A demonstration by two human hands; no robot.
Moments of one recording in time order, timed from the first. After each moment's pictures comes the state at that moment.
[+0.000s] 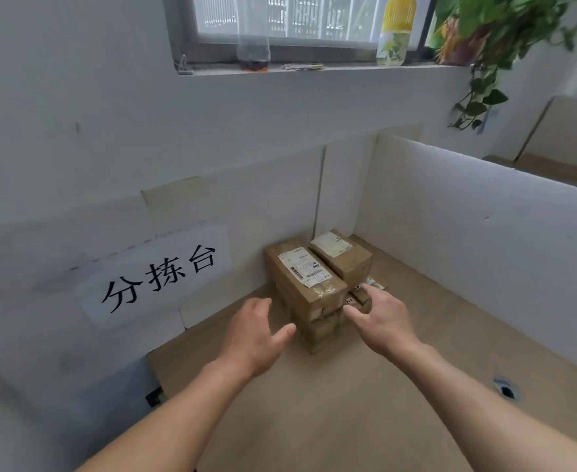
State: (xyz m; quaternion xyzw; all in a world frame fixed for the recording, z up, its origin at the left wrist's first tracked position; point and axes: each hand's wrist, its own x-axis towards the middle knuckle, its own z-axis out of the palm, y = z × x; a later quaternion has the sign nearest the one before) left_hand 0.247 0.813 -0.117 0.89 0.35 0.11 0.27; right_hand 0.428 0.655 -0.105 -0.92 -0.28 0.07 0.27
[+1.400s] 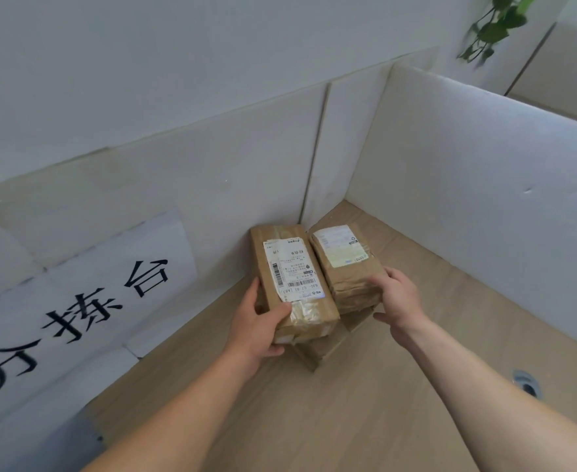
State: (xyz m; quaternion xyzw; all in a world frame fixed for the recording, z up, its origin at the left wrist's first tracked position) left_hand 0.365 0.907 -0.200 0.55 0.40 0.08 0.73; right_hand 0.541 0.743 -0.183 -0.77 0.04 0.21 0.60
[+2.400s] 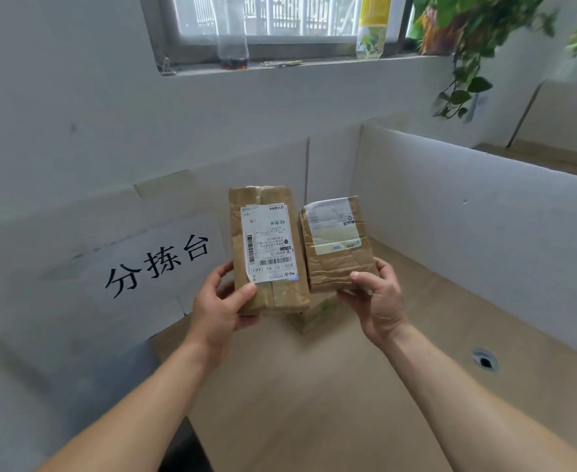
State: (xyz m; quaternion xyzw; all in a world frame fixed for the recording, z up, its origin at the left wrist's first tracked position) left_hand 0.213 0.792 -0.083 0.57 0.27 0.30 0.71; right_hand 0.403 0.629 -0.082 -0.50 -0.07 0.26 0.82
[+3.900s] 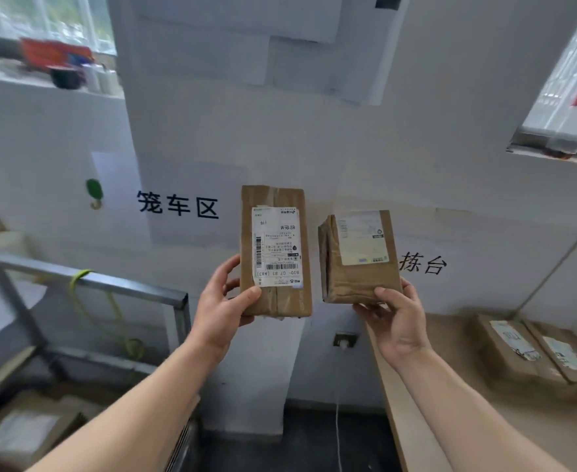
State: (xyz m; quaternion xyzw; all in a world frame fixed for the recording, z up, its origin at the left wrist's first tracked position) left_hand -0.265 0.724 -0.036 0.45 0.41 0.57 0.56; right_hand 0.008 0.703 -0.023 -0.43 -0.26 0.51 0.70
